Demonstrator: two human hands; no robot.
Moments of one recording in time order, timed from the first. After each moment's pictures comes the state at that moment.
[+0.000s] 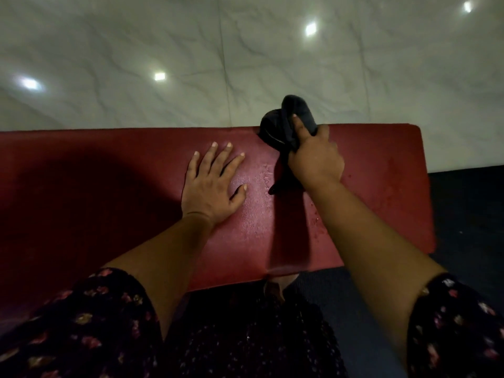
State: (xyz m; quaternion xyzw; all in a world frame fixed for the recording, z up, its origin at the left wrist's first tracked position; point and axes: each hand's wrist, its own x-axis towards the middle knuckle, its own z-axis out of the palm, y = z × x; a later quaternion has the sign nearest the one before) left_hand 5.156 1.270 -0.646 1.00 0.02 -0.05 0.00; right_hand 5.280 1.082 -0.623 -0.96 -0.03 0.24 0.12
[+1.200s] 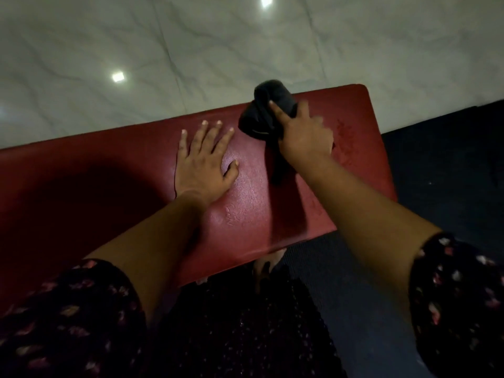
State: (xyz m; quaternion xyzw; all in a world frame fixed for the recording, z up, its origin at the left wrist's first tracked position) left_hand 5.204 1.195 -0.667 1.00 -0.03 -0.08 0.02; right_hand 5.291 0.996 -0.636 -0.97 -0.05 0.23 0.03
